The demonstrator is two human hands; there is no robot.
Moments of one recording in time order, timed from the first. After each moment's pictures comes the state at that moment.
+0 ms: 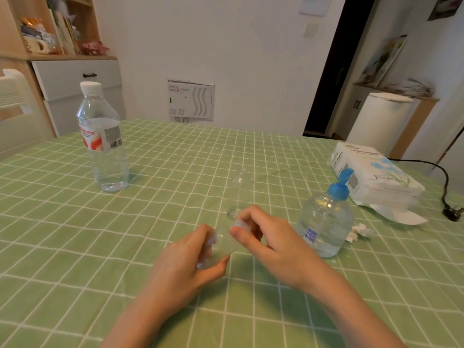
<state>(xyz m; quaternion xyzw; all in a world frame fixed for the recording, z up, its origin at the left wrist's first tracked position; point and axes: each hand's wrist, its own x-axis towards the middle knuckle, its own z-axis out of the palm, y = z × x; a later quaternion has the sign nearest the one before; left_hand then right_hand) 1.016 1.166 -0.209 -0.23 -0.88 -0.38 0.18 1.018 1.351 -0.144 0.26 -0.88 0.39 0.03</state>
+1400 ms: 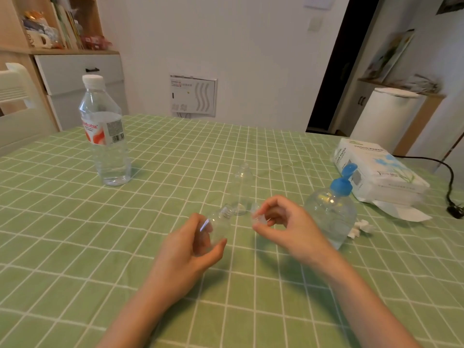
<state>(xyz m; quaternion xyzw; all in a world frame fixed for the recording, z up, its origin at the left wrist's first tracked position) 1.016 1.170 -0.206 -0.17 -0.84 -0.48 0.18 0.995 1.376 -0.159 0.13 -0.84 0.52 0.04</state>
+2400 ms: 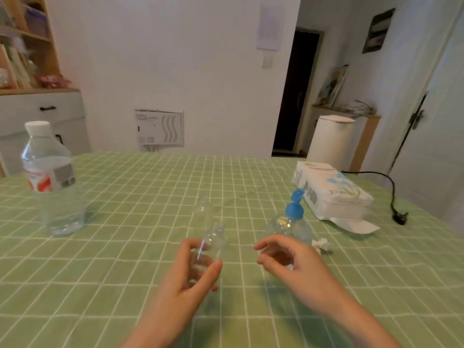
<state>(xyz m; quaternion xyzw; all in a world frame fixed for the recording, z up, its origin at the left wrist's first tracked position) 1.016 1.217 -0.185 -0.18 -0.74 -0.65 0.06 1.030 1.423 -0.150 0.08 -0.87 0.48 0.09</state>
